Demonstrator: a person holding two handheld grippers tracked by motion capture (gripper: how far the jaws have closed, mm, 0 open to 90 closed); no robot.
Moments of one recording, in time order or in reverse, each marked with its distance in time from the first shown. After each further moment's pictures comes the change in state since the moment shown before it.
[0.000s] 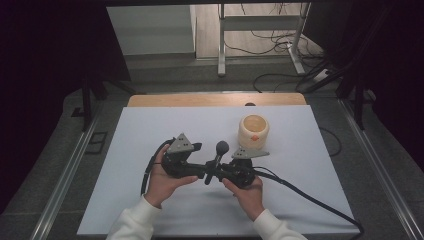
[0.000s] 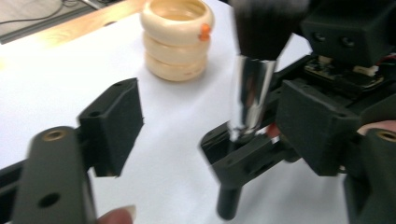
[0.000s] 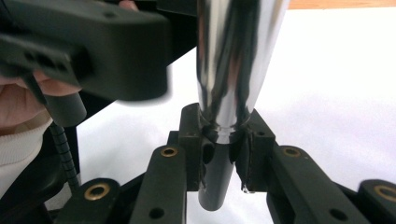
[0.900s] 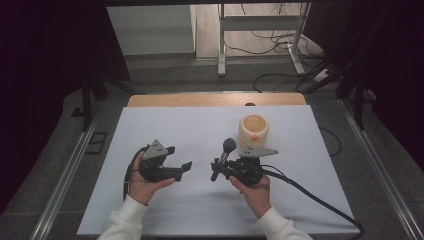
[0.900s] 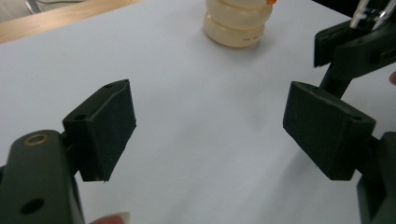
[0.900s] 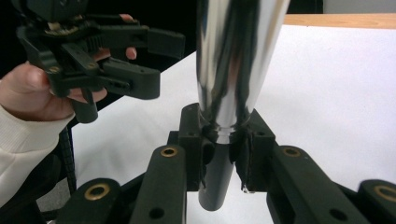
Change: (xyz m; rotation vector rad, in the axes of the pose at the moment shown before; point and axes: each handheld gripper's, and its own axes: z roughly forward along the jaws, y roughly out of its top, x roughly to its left) left arm 0.037 -0.051 -0.023 0.013 0.117 -0.071; right arm -0.003 0.008 -0.019 -0.027 -0.018 -0.041
